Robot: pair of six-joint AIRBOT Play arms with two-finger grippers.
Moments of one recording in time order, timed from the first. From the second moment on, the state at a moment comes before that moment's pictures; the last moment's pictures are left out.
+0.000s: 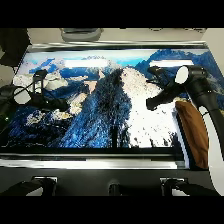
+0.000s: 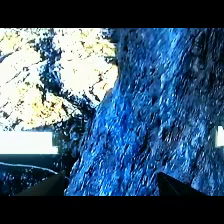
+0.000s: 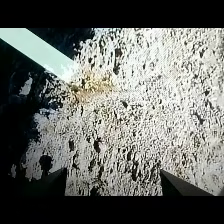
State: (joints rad) left arm -0.17 -1.19 1.19 1.48 -1.16 -1.72; right arm 0.14 -1.42 1.48 -1.42 1.40 1.19
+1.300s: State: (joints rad) left arm 0.48 -1.79 1.39 0.60 -0.61 -1.59; right arm 0.14 -1.42 1.48 -1.39 1.22 1.19
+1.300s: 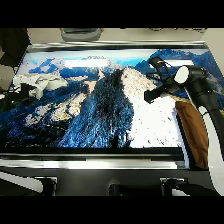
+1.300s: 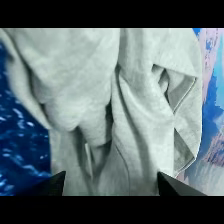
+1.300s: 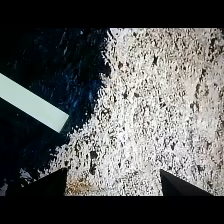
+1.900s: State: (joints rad) left arm 0.42 -1.62 1.46 0.46 -0.71 -1.27; right arm 0.14 -1.37 1.49 -1.44 1.36 1.16
